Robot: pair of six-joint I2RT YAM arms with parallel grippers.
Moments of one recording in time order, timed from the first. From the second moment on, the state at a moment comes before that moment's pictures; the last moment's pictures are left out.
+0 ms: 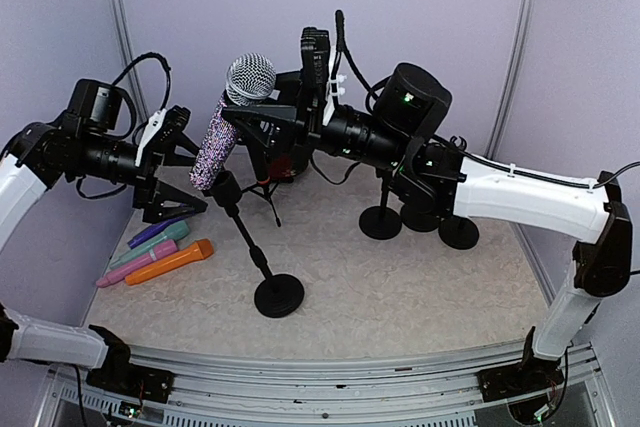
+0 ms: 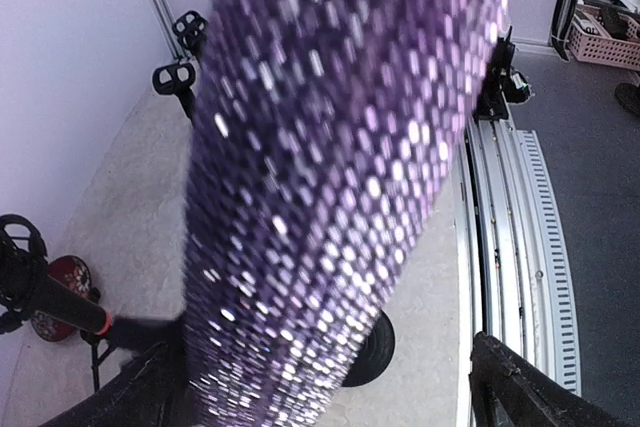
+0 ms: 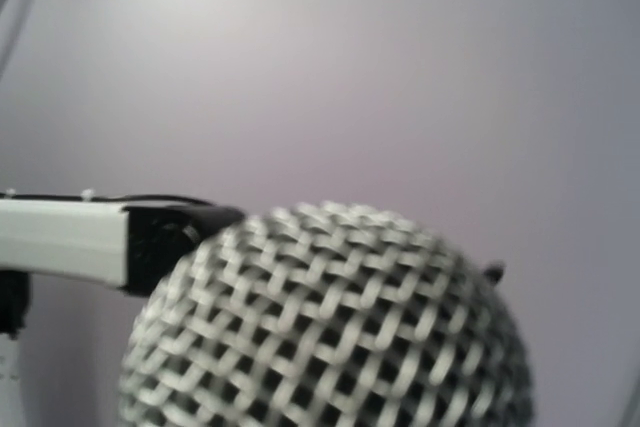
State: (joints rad) left arm -0.41 1.12 1.41 -0.97 0.80 0.70; right arm 1.11 1.71 1.60 0.55 -0.46 -0.10
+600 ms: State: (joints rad) left arm -0.42 1.17 1.35 -0.93 0.75 0.73; right arm 1.10 1.52 1.48 0.39 -0.35 -0.21
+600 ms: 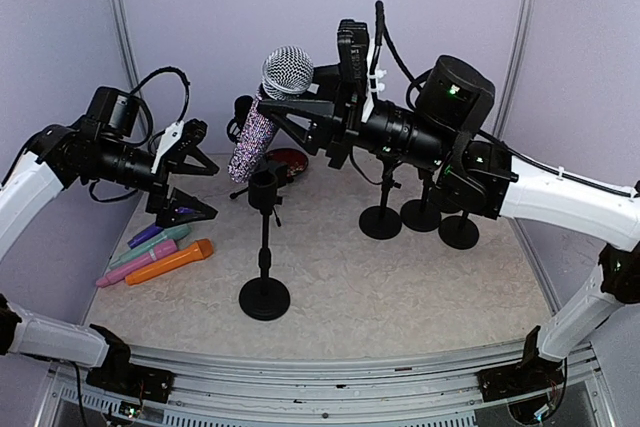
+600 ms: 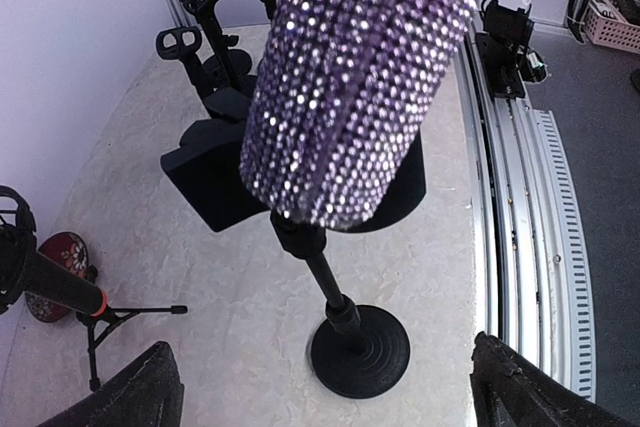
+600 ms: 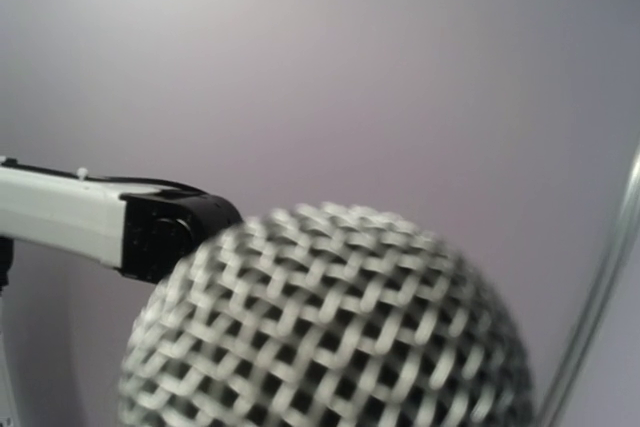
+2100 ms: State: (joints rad) left arm -0.39 1.08 1.47 -1.03 0.78 0.74; right arm 1.13 1.77 1.85 0.30 -0.48 -0.15
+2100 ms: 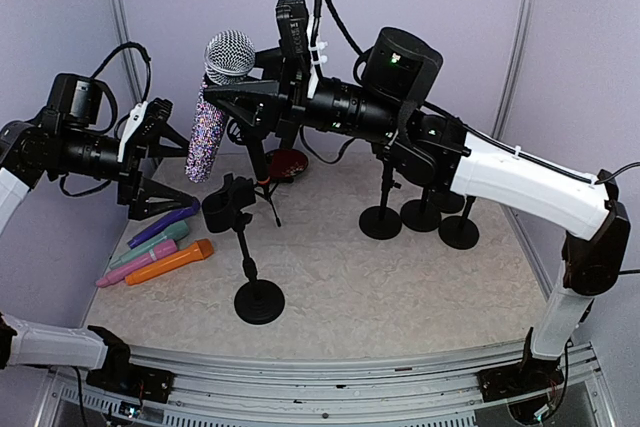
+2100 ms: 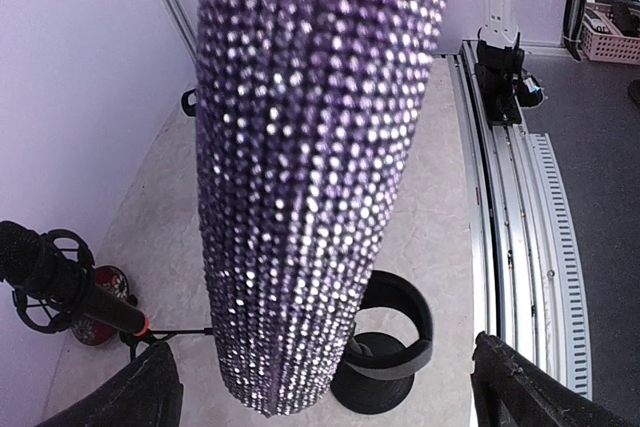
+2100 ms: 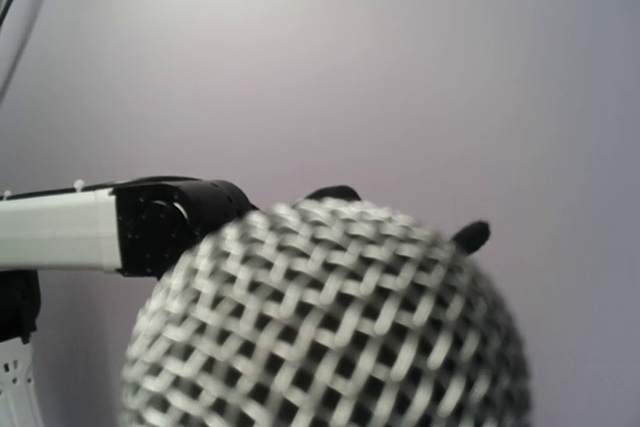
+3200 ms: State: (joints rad) left arm -0.22 1.01 1.26 -0.94 0.66 0.77; right arm 1.12 1.90 1.75 0.40 -0.44 -0.05
